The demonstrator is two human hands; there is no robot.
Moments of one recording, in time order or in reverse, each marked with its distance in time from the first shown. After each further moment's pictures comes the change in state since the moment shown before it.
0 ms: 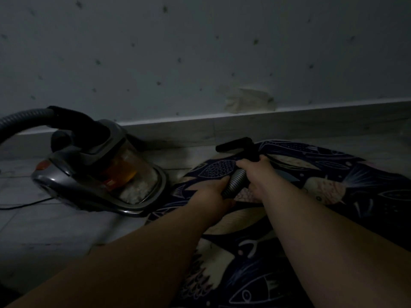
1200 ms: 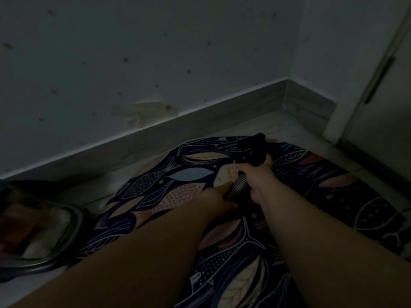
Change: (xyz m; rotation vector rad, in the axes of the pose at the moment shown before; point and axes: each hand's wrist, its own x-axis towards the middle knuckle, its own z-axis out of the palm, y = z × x) left_hand 0.022 0.195 0.122 0.214 -0.356 0.175; right_hand -0.026 0.015 -0.247 0.302 0.315 -0.040
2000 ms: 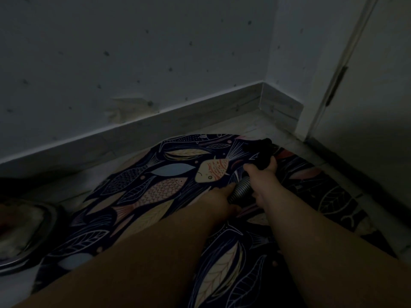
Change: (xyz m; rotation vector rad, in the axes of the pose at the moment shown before) left_hand -0.017 0.027 0.041 -0.074 -0.062 0.100; right_hand -0.030 0.012 -0.057 -0.038 0.173 -0.102
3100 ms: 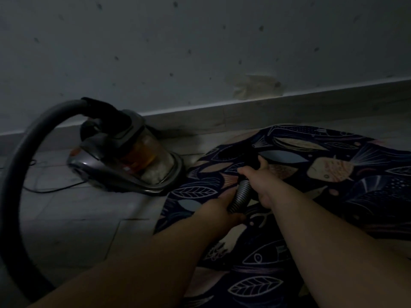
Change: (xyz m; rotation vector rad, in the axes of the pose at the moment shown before) left_hand -0.186 -0.186 -0.058 -0.221 0.258 -0.355; right_hand -0.132 0.073 0.238 -0.385 -0.643 0.056
